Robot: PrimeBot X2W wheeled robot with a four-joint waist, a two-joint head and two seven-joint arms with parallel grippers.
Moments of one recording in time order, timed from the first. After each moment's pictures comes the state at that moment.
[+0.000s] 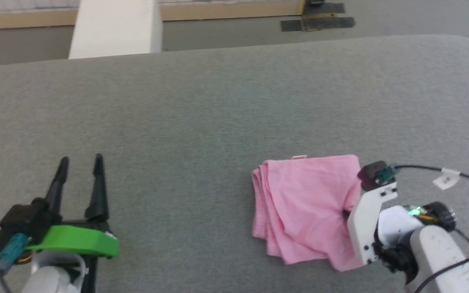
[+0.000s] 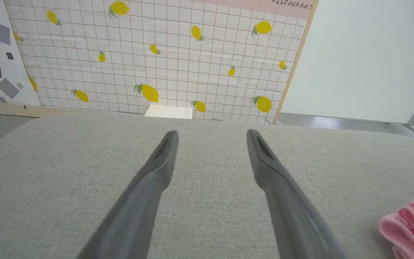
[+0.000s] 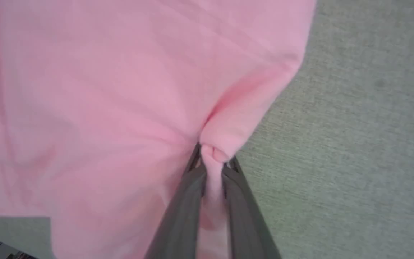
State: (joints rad) left arm -0.06 0.34 -0.14 -0.01 -0.48 0.09 -0.26; right arm -0.23 -0.14 0.16 0.20 0.19 0.13 0.77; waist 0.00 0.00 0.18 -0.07
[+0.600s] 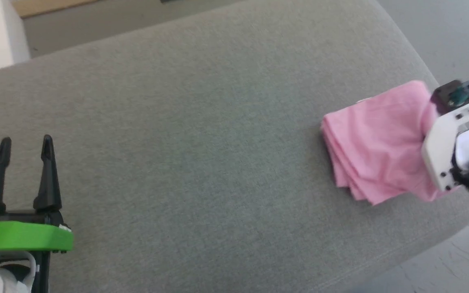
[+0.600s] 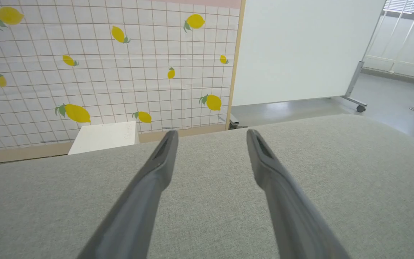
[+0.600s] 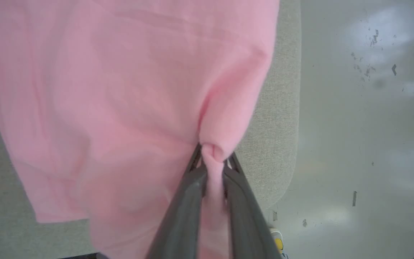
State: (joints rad) left arm 0.01 0.49 -0.03 -0.26 -0.47 0.15 -0.15; right arm -0.56 -0.51 0.28 0.28 0.30 0.13 0.82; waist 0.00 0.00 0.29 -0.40
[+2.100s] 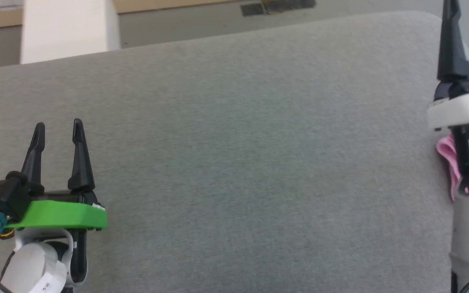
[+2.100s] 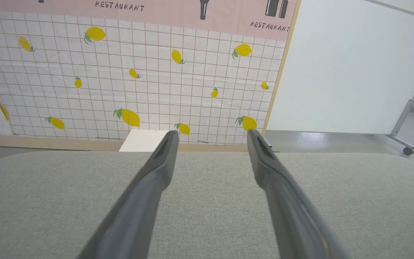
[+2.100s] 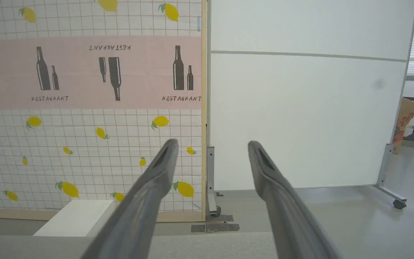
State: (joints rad) left arm -0.13 0.39 -0.12 -0.13 -0.48 0.16 -0.22; right arm -0.53 -0.08 -0.13 -0.09 0.14 0.13 0.06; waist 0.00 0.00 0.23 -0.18
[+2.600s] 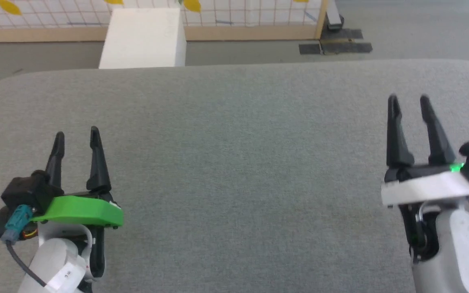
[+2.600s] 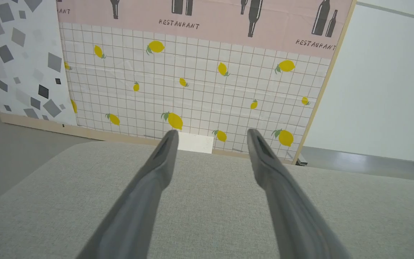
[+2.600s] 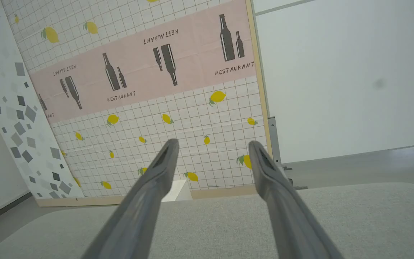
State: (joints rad) left arm -0.18 0.32 -0.14 0.03 -0.48 0.16 -0.24; right arm -0.29 -0.05 -0.04 0.13 0.29 0.13 -0.24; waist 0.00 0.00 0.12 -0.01
